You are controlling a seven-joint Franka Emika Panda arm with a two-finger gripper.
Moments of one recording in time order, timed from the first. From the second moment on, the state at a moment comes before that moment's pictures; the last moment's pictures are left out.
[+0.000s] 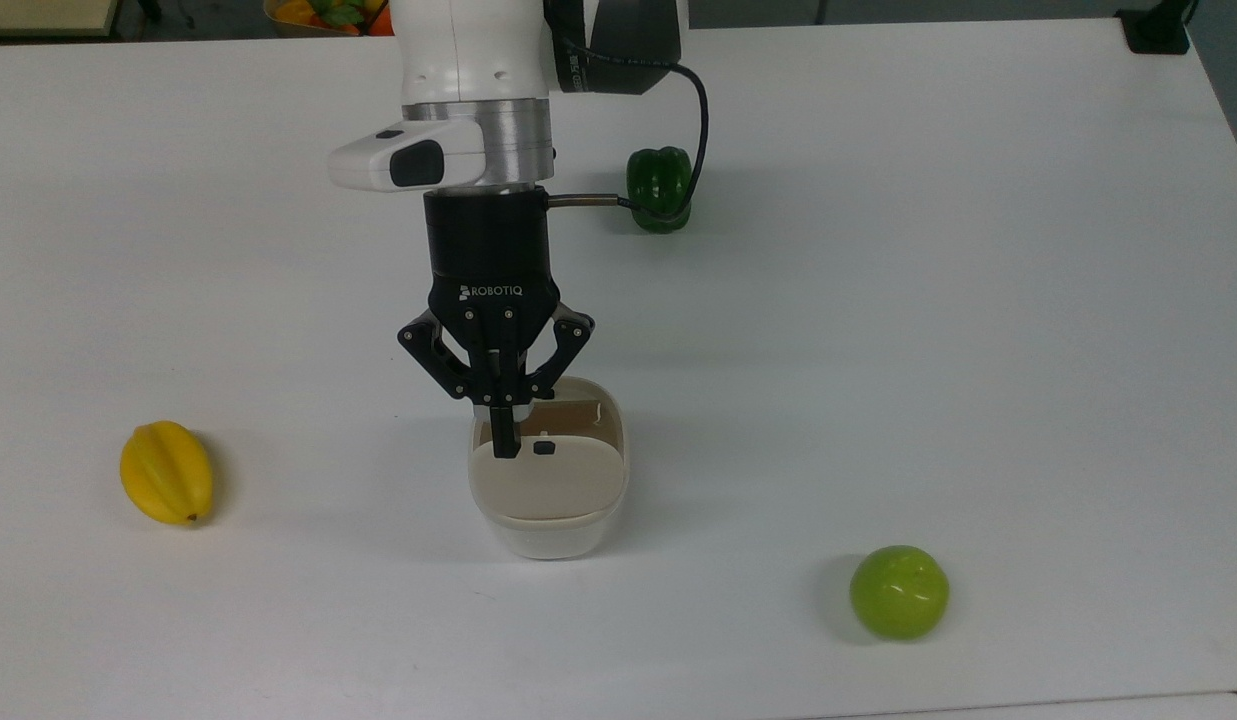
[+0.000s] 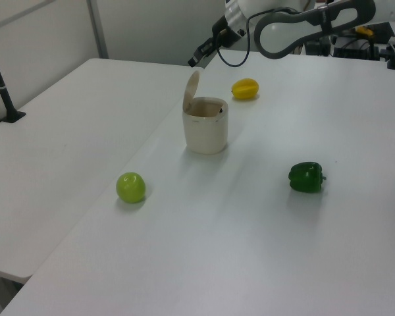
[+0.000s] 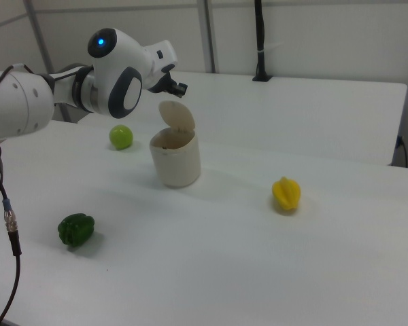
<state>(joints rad) 0.09 0.52 0.01 -1.40 0.08 2.78 0.05</state>
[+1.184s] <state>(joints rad) 0.09 0.53 0.01 -1.40 0.08 2.59 0.01</state>
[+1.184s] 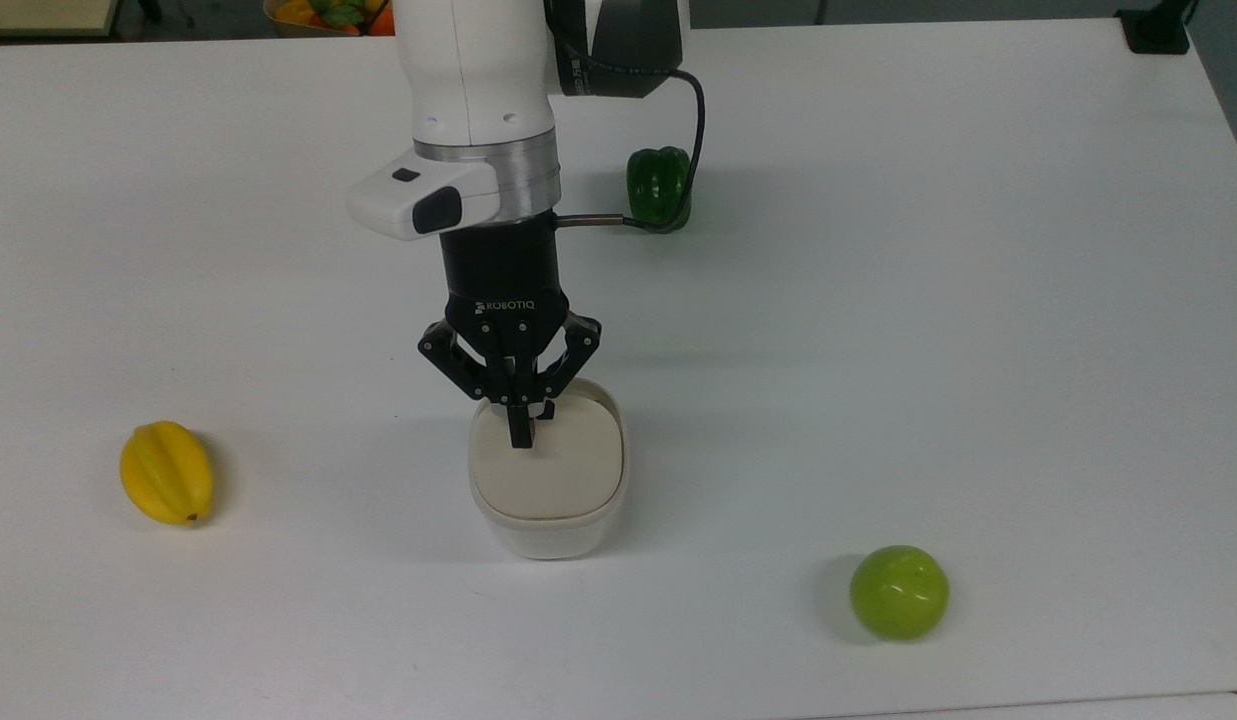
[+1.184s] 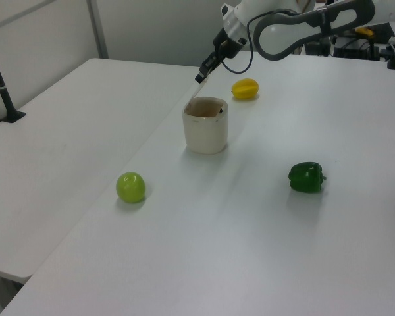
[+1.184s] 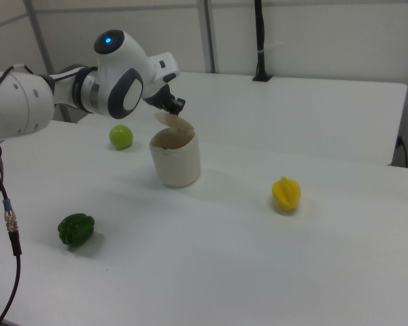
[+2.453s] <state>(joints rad) 0.09 0.53 0.01 -1.43 0.08 2.39 -0.05</state>
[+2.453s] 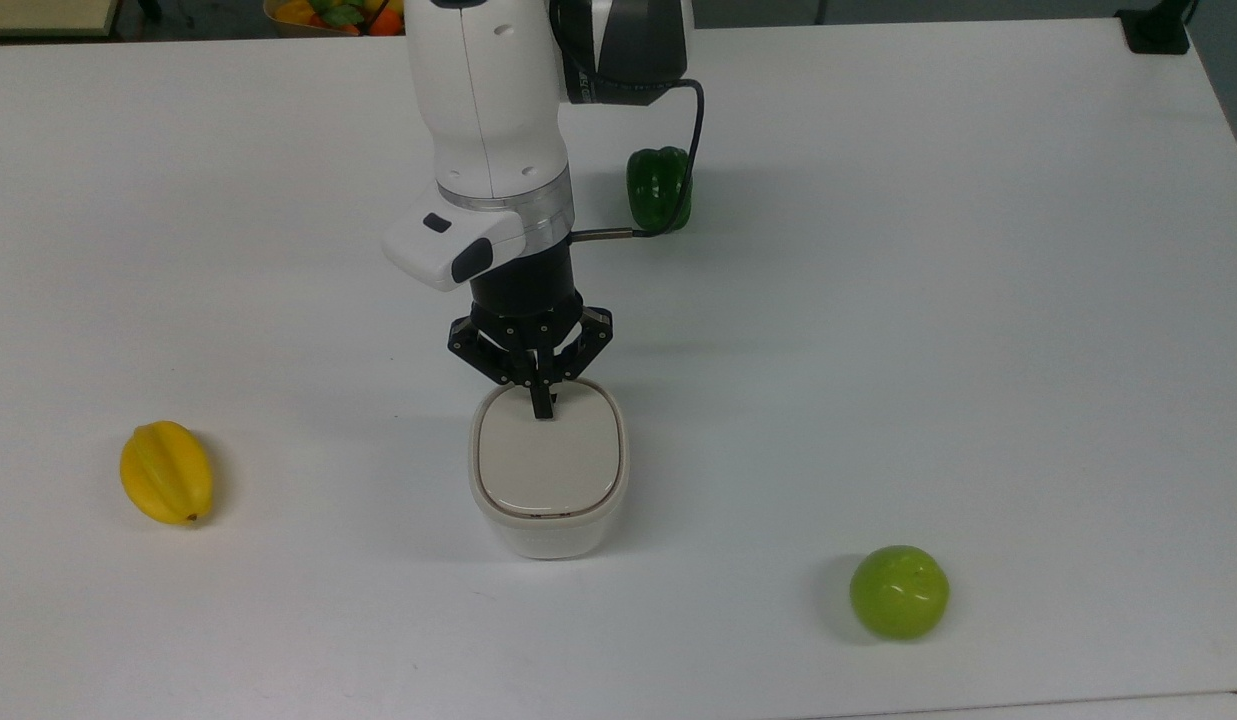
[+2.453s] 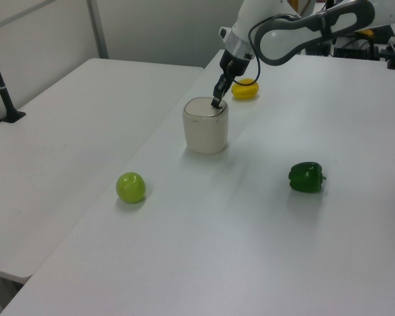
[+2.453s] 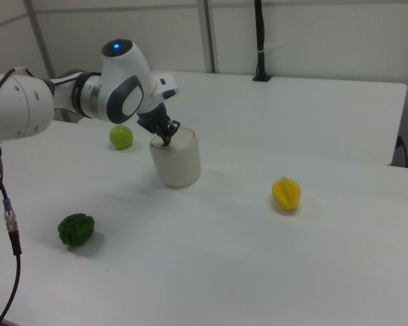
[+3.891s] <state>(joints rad) 0.11 0.52 0.01 -1.44 0.08 2.39 -0.06</state>
